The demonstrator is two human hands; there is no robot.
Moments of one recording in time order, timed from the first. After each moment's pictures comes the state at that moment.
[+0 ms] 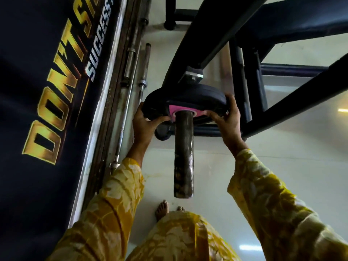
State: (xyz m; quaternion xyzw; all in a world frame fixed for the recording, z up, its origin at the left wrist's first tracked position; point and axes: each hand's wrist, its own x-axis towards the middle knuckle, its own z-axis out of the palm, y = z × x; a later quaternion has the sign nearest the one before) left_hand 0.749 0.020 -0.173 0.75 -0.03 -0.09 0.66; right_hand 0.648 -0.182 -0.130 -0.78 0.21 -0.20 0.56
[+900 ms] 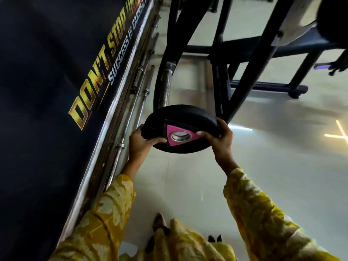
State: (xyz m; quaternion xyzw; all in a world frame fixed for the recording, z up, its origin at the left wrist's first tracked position) left_hand 0.389 0.119 -0.014 0.78 -0.05 -0.07 0.62; right_hand 0.291 -0.093 0.023 -0.72 0.24 -0.22 0.61
